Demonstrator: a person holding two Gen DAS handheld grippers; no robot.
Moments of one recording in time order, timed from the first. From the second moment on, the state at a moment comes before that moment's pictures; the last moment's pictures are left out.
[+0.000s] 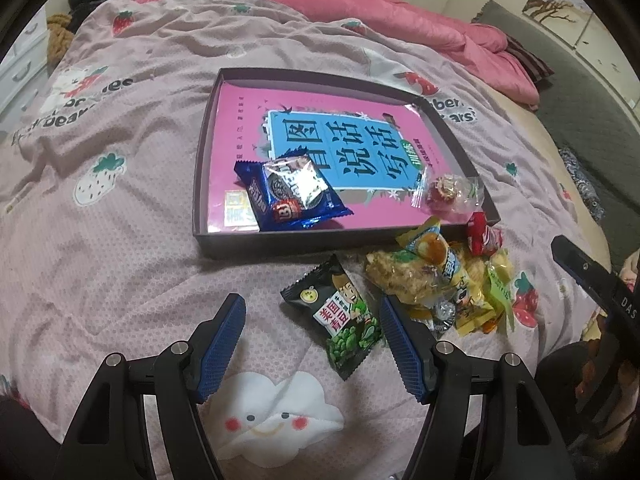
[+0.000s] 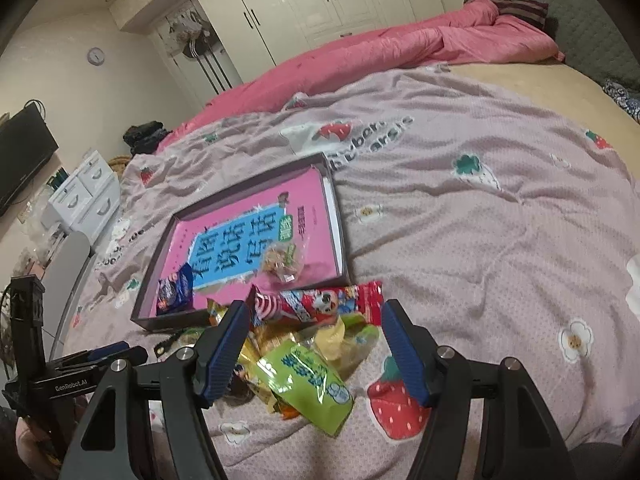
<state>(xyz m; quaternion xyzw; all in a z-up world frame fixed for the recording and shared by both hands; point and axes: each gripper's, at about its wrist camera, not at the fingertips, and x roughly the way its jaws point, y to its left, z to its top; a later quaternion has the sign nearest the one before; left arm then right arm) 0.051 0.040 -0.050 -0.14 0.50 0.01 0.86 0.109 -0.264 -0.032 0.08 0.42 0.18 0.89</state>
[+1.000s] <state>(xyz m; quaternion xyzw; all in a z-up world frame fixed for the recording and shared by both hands) 0.064 0.035 -0.085 -0.14 0.53 0.03 0.84 0.138 -0.272 -0.105 0.20 0.54 0.17 0.80</state>
